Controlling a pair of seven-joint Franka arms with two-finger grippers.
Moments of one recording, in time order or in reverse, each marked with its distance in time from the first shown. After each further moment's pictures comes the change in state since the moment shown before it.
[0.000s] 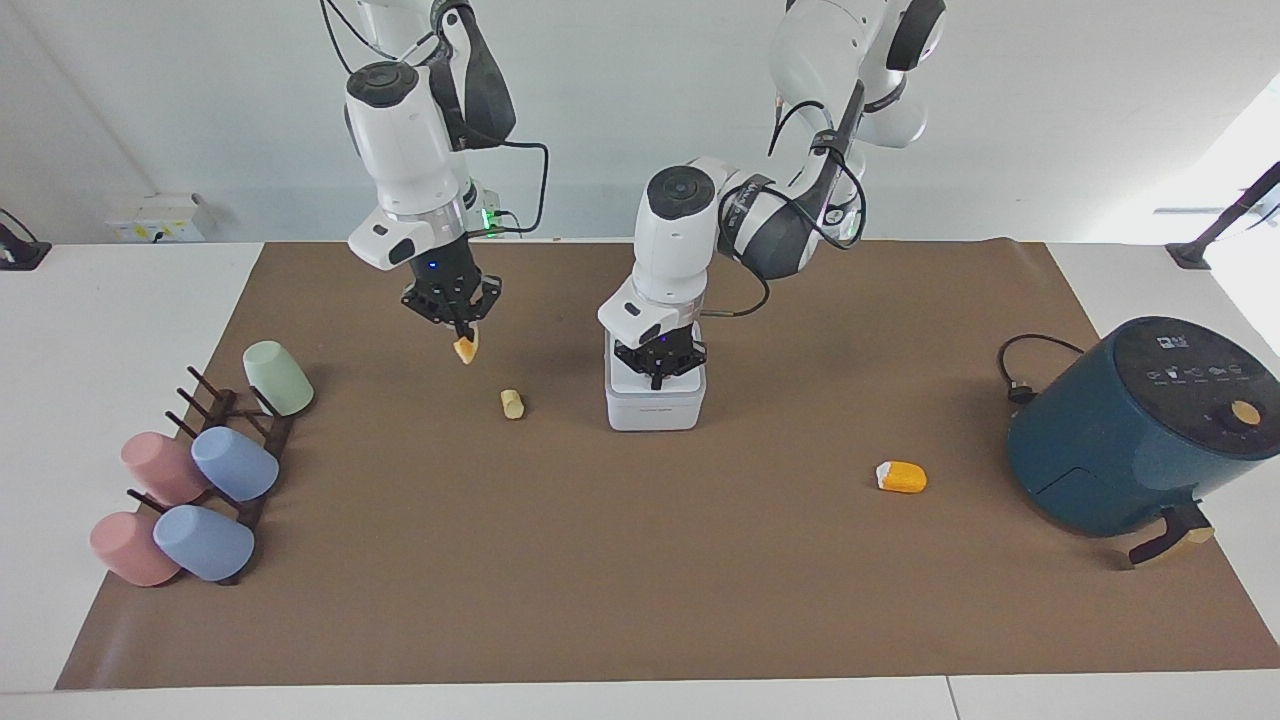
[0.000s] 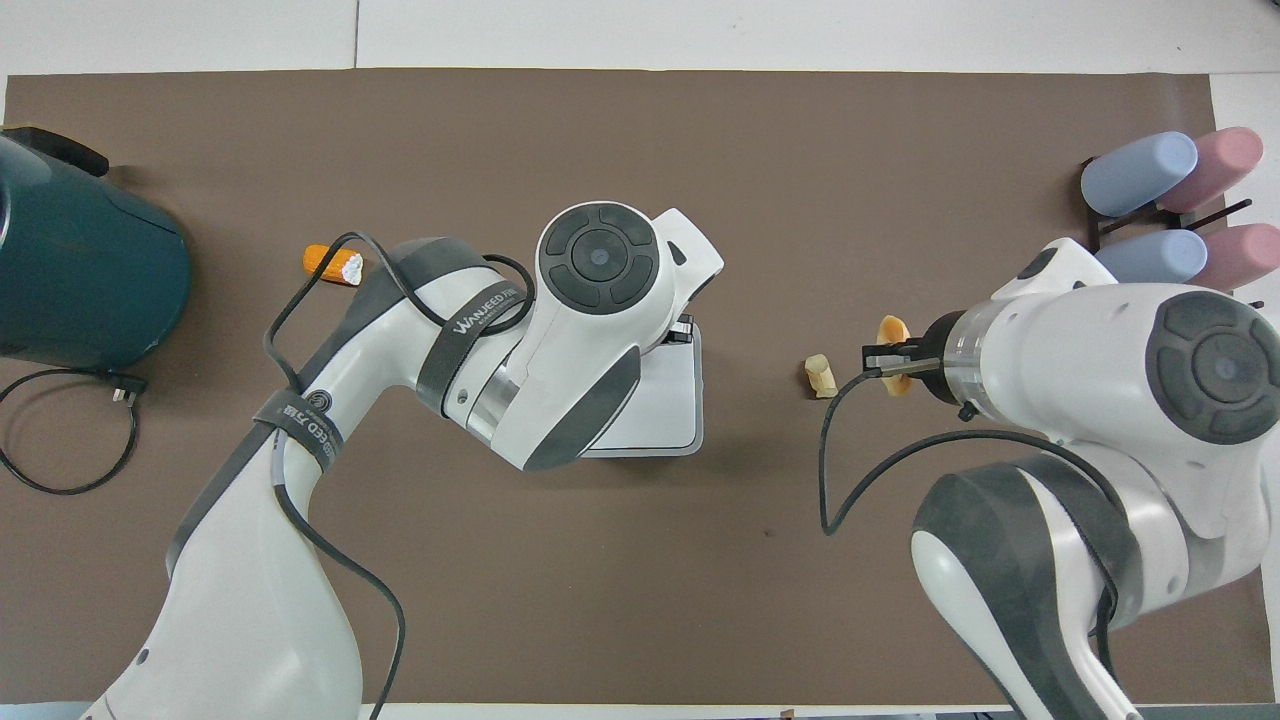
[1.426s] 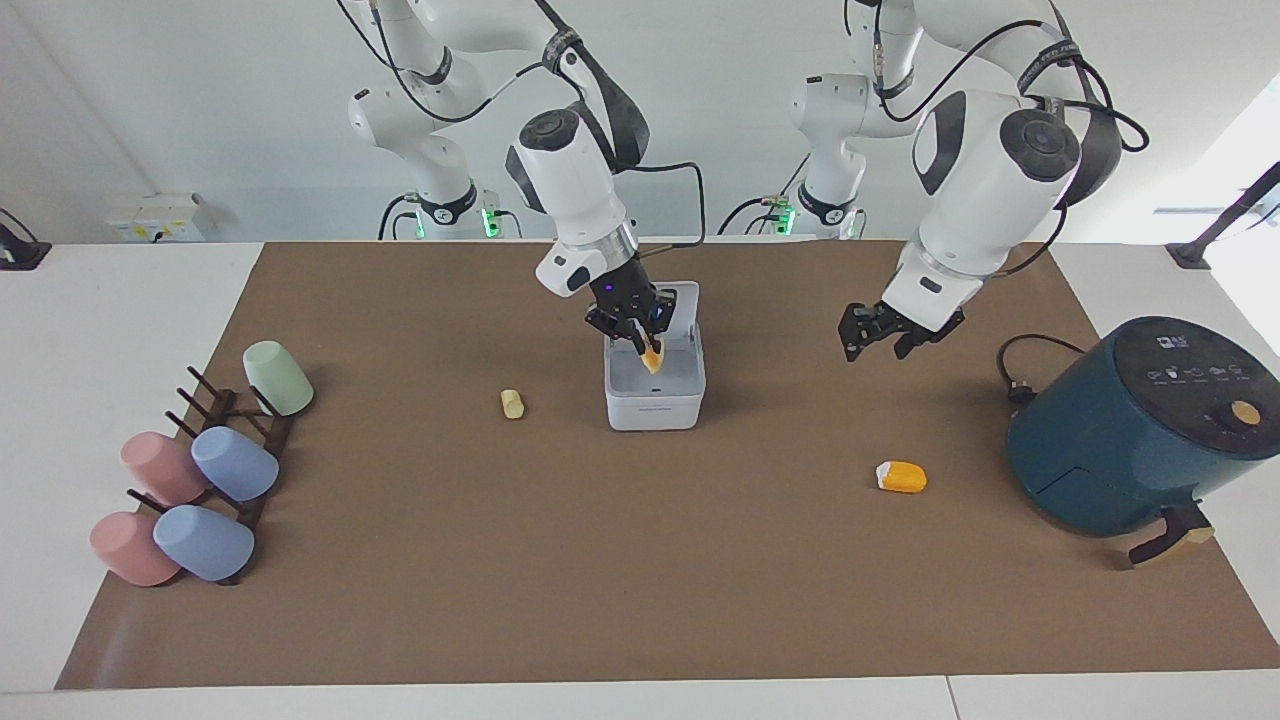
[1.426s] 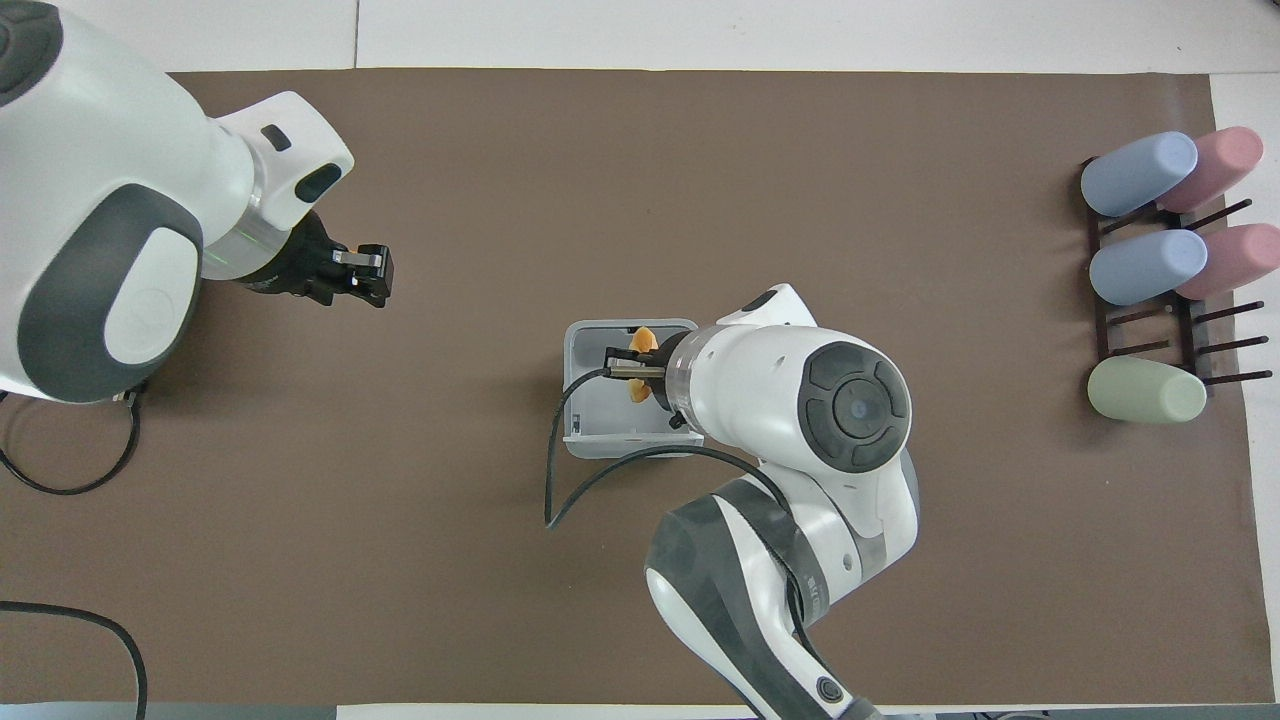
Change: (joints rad) left arm 0.461 -0.237 0.025 -0.110 -0.102 -0.190 0.195; right arm 0.306 0.259 0.001 0.124 0.198 0.277 0.326
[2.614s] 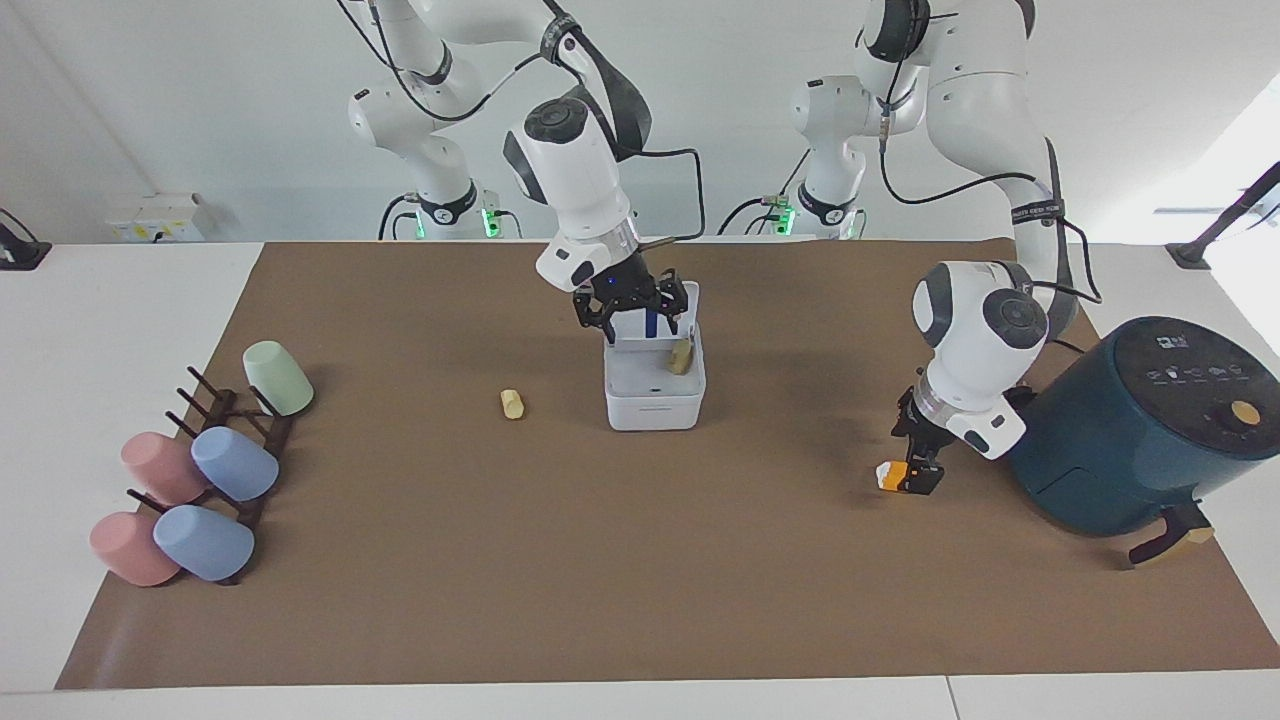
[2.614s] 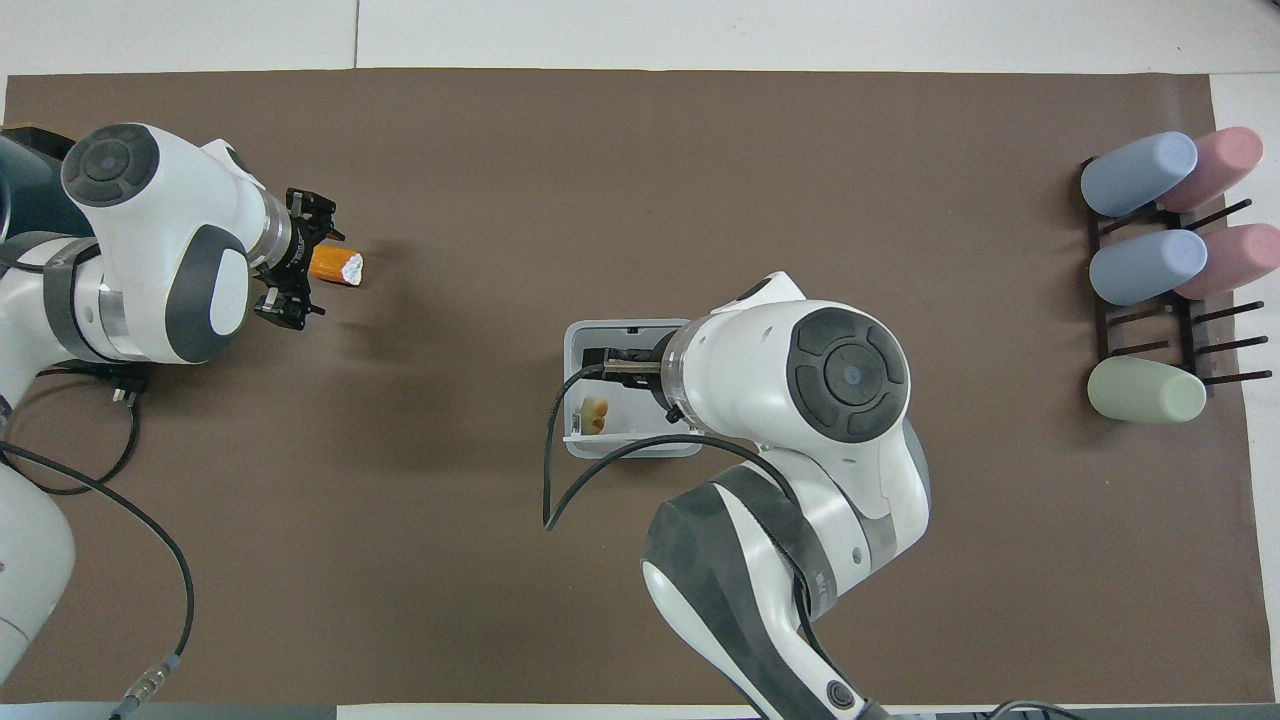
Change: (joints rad) left arm 0.095 0.241 -0.001 -0.141 0.099 0.443 -1.125; right arm -0.005 0.005 -0.008 0.072 -0.061 -0.128 -0.039
